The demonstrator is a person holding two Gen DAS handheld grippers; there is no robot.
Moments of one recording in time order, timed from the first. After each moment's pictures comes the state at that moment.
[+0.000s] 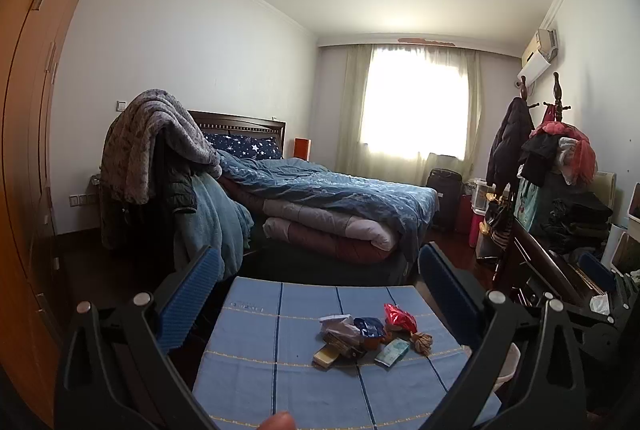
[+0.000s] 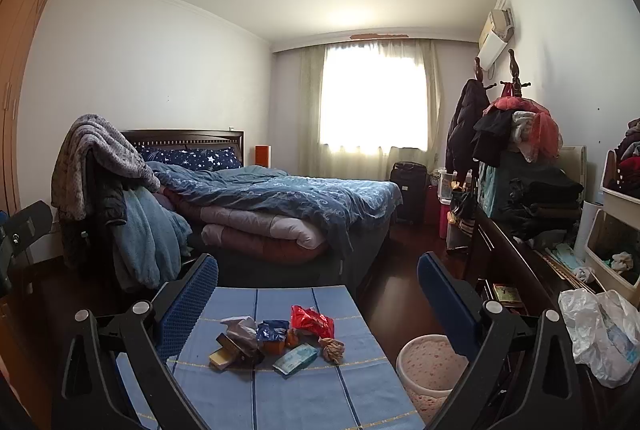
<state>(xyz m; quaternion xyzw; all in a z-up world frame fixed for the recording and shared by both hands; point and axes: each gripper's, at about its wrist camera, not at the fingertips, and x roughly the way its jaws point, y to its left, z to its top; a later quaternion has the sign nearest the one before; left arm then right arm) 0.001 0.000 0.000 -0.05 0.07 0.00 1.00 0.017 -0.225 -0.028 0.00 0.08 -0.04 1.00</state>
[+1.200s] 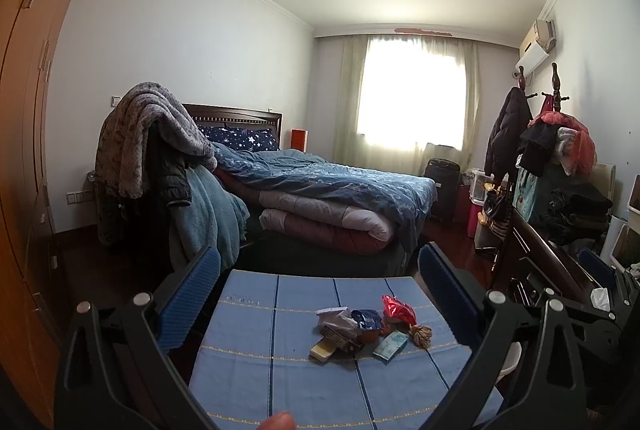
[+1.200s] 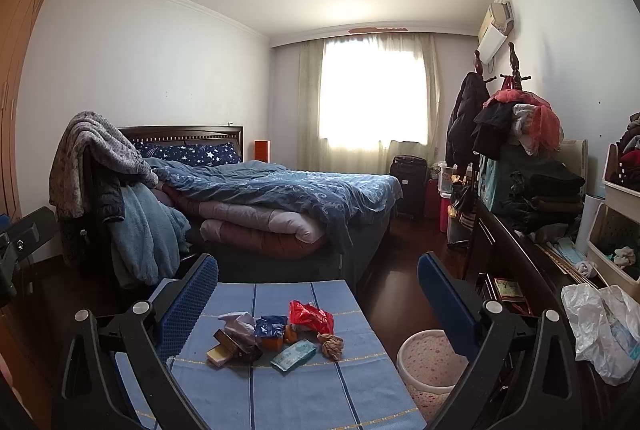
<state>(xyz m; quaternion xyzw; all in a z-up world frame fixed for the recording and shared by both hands) 0.010 -0.017 -0.015 -0.05 0.09 0.00 0.99 0.021 -0.226 -0.034 0.00 0.08 -0.04 1.00</state>
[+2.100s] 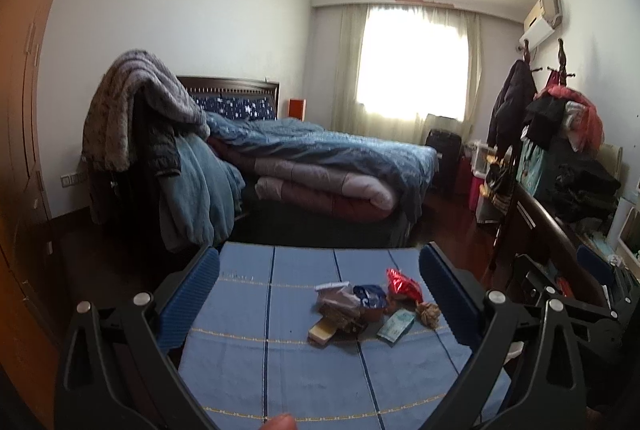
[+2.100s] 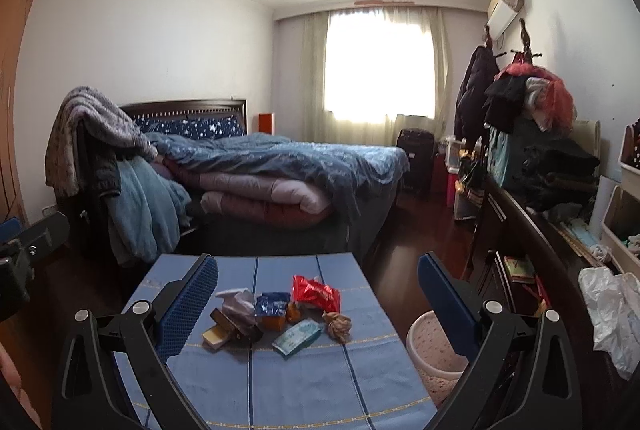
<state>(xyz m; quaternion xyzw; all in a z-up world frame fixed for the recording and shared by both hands) 0.066 -0.026 -0.049 -0.04 0.16 0.00 0.99 0.064 -0.223 -0.083 0.01 0.14 -0.03 0.99</state>
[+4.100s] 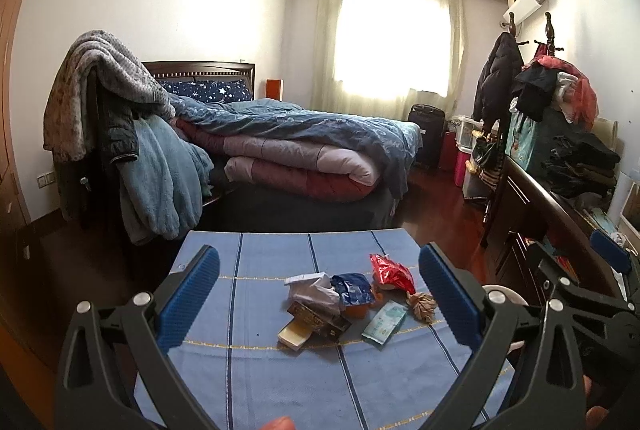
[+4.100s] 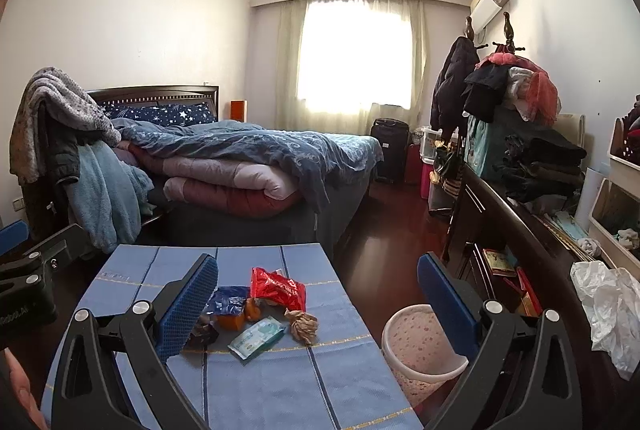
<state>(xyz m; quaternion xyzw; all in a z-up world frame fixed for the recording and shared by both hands) 0.137 -0.063 -0.093 -0.03 0.19 -0.04 0.98 0.112 -0.250 -0.092 0.00 0.16 -0.08 0.98</state>
